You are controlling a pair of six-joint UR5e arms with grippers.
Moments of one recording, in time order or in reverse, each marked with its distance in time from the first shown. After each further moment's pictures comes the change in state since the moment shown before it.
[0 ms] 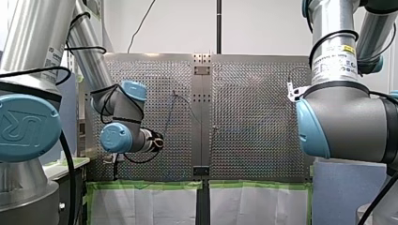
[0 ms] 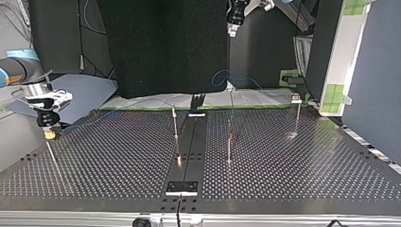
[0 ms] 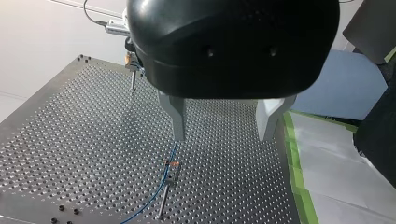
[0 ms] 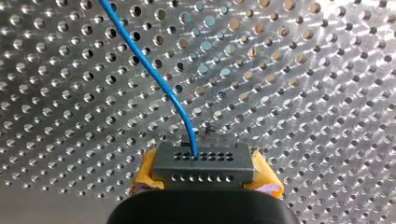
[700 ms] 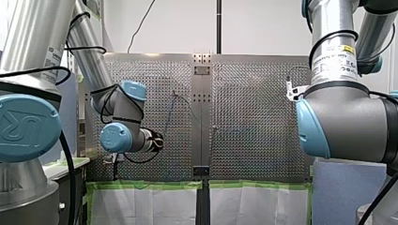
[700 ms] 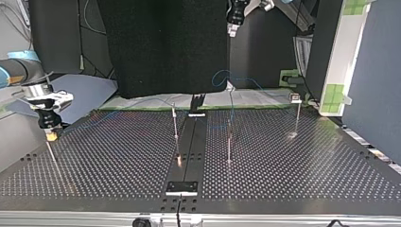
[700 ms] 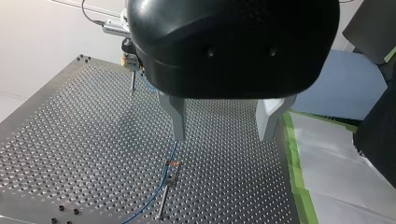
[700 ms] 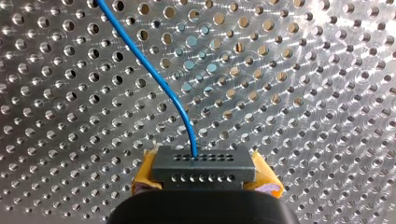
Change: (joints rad) left arm 0.000 0.000 0.000 -0.001 0.000 0.000; right arm 0.006 0.000 0.000 -0.040 -0.037 0.029
